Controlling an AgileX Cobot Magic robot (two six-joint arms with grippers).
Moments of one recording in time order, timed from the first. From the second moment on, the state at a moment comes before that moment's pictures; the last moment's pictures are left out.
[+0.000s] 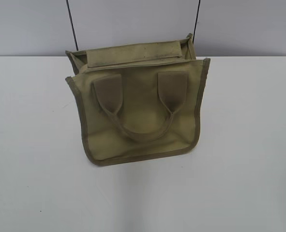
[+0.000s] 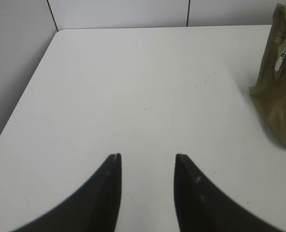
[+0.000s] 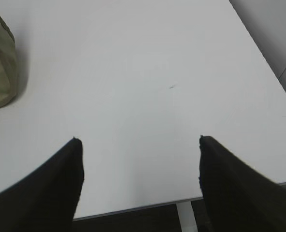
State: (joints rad) left arm 0.01 -0.01 -0.54 0.00 1.05 0.06; right arm -0.09 0.00 -0.47 0.01 1.10 0.04
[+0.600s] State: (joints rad) left arm 0.01 -0.01 -0.54 0.00 1.05 0.06; right arm -0.09 0.00 -0.47 0.01 1.10 0.04
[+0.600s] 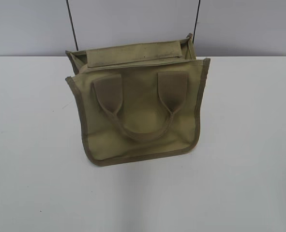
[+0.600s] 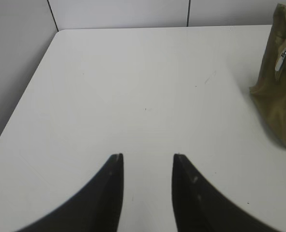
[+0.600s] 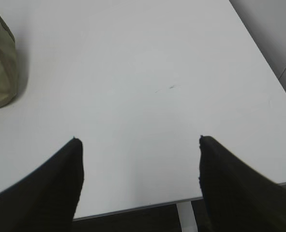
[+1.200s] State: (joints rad) left arm 0.01 -0.01 -0.54 0.00 1.05 0.06; right arm -0.09 0.00 -0.47 0.01 1.10 0.04
